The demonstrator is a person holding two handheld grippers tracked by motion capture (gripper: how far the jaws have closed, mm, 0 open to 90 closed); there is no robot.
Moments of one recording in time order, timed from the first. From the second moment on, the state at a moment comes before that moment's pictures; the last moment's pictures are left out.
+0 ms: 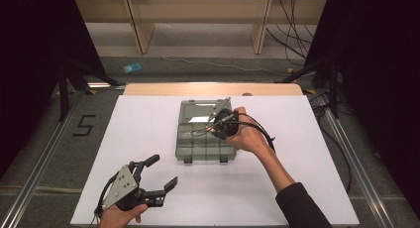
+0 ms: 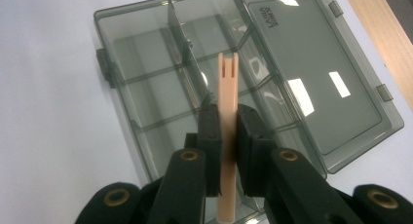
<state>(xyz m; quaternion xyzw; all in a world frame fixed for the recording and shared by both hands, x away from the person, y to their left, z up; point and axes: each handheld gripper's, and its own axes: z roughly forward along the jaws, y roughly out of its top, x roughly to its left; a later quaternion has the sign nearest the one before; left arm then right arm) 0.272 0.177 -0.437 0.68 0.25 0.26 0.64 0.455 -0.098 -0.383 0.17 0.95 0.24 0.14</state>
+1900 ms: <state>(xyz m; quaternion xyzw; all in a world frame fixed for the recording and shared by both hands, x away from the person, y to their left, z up) 0.271 0.177 -0.437 0.68 0.25 0.26 0.64 0.499 -0.084 -0.420 0.17 0.95 0.21 0.14</state>
